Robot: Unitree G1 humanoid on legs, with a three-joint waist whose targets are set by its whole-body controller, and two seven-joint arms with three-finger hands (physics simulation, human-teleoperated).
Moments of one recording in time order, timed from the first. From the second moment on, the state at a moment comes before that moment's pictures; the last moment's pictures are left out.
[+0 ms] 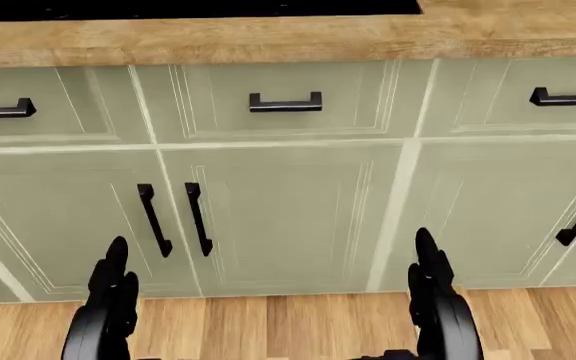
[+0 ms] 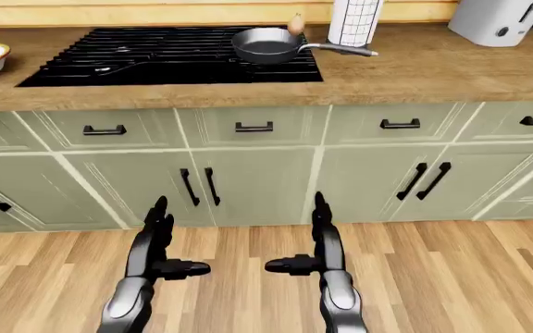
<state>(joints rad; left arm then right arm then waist) 0.03 0.02 0.04 0.09 -0.01 0.06 -0.04 0.03 -0.01 -0.04 0.09 0.01 0.06 0.04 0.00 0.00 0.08</state>
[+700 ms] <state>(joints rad) -0.01 0.01 0.02 0.14 0.01 -0.03 -0.02 0.02 -0.03 -0.06 0.05 0.01 0.03 0.01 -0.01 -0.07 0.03</state>
